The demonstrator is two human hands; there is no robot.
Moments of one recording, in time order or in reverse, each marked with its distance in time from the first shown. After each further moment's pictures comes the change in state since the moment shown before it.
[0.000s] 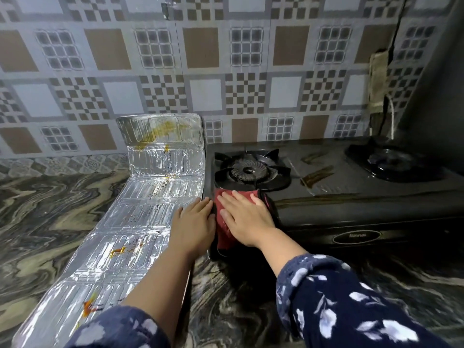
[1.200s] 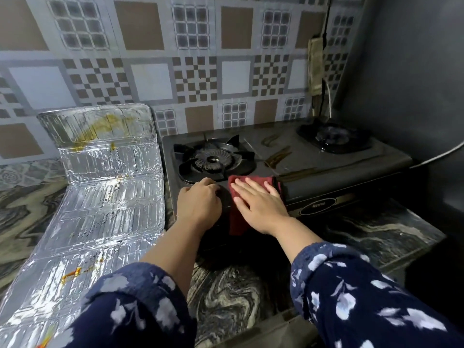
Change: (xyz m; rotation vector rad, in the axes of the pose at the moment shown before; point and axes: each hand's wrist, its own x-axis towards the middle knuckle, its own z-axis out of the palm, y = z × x) left_hand 0.042 0.052 0.004 -0.009 0.044 0.285; right_hand -0.046 0.046 -0.005 -0.005 0.072 0.348
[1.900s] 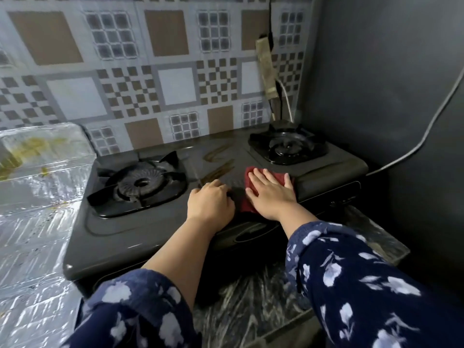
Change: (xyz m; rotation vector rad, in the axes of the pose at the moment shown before) left_hand 0.088 0.183 0.046 -0.010 -0.113 0.077; right_hand 0.029 0.210 -0.048 -0.089 -0.099 0.231
